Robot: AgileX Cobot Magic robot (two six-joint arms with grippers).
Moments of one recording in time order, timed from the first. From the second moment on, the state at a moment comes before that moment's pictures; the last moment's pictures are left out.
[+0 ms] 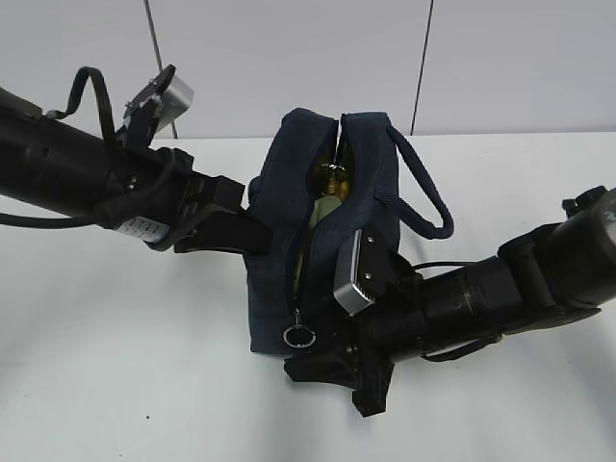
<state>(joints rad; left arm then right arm) -0.37 1.65 -0.96 -1.21 0.75 0.96 0.34 2.03 -0.84 1.79 0.90 -2.55</state>
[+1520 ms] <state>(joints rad) -0.37 1.65 -0.96 -1.22 0.79 0.96 0.34 1.78 -0.84 1.52 0.86 -1.99</state>
